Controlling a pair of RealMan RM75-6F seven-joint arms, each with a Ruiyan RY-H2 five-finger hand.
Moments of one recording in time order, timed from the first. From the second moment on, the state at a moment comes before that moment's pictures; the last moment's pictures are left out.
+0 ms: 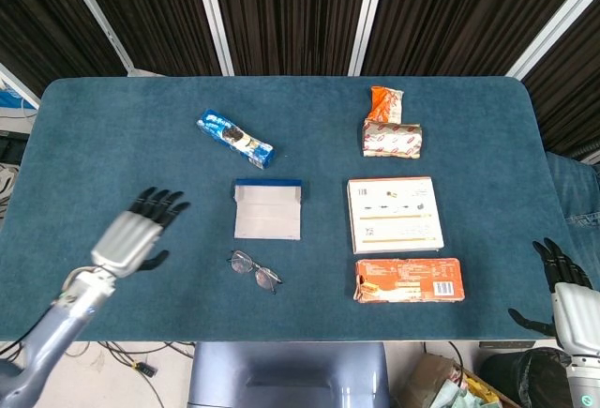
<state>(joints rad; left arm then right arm) -0.52 -1.15 -0.12 -1.83 1.39 0.99 0.37 0.00 -1.07 0.06 -1.75 -1.41 1.47 0.01</state>
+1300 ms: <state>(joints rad) -0.77 -1.59 -0.08 -1.65 1.08 0.90 0.65 0.00 -1.06 0.07 -1.76 -1.39 1.46 0.03</state>
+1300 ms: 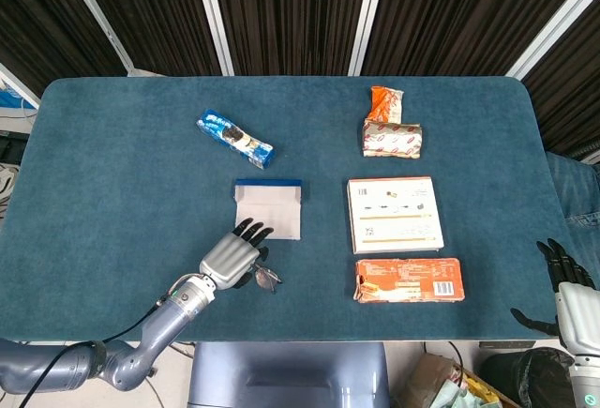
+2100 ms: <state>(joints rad) -0.80 -1.67 -0.06 -1.55 1.05 0.91 0.67 0.00 -1.05 0.07 -1.76 -1.38 1.45 0.04</state>
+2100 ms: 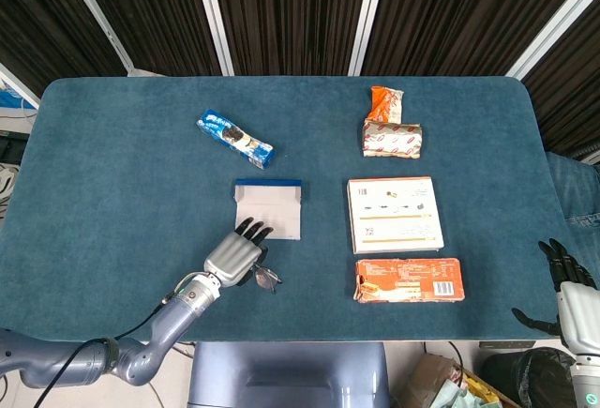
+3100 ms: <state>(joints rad) -0.82 -1.70 -0.06 -1.53 1.00 0.94 0.71 0.00 -1.05 0.07 -1.77 -1.36 1.44 0.03</state>
